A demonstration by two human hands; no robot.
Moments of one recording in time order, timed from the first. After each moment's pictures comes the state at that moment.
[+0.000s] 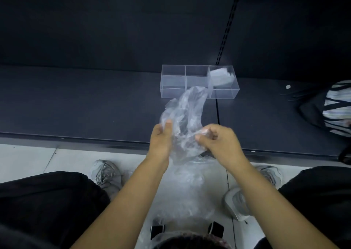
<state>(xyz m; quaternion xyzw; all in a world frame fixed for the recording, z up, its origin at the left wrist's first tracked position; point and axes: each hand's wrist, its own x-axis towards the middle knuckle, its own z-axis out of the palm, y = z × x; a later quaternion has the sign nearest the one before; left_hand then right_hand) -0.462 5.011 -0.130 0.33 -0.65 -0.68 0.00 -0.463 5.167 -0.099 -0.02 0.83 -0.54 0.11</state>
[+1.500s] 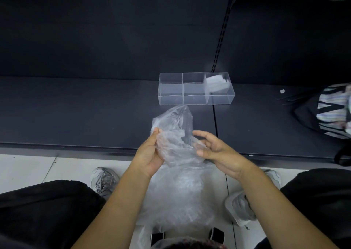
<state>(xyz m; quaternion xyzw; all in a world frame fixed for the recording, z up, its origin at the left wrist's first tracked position) -0.455 4.978 -0.143 0.24 -0.34 -0.90 -0.14 -0.473 5.195 -0.129 -0.04 0.64 -0.68 0.35</state>
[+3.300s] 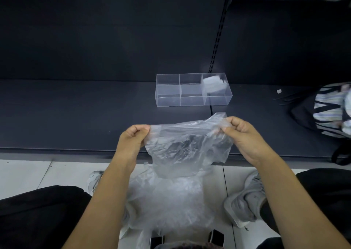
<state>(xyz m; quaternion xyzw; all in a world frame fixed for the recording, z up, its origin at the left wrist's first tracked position) -0.464 4.941 -0.123 0.24 -0.66 -0.71 0.02 -0.499 5.232 -0.100 -0.03 0.71 -0.69 0.14</state>
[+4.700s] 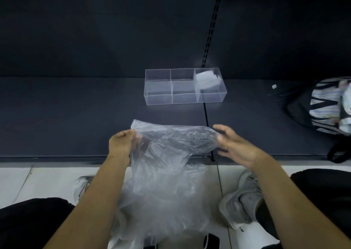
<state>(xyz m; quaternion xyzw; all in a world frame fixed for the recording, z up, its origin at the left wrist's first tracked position) -0.516 4.938 -0.169 0.43 -0.70 -0.57 -0.02 -0.529 5.266 -0.167 0.06 0.66 -0.67 0.33</state>
